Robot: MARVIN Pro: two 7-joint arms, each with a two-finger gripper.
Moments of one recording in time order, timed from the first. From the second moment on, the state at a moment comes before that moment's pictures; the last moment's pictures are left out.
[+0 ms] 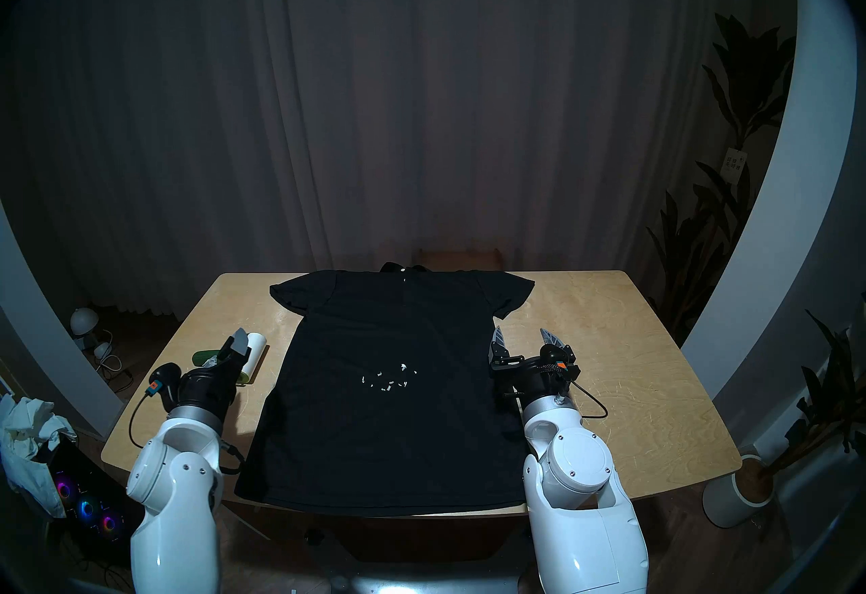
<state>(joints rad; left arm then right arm) 2.02 -1.66 -1.88 -2.06 -0.77 0.23 0.01 -1.87 -1.58 1.59 -1.80 0.13 -0.03 0.04</state>
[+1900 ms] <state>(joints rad) 1.71 -1.53 -2.22 -1.66 -1.52 0.65 0.26 -1.81 -1.49 1.66 -1.70 0.23 -0.20 0.25</state>
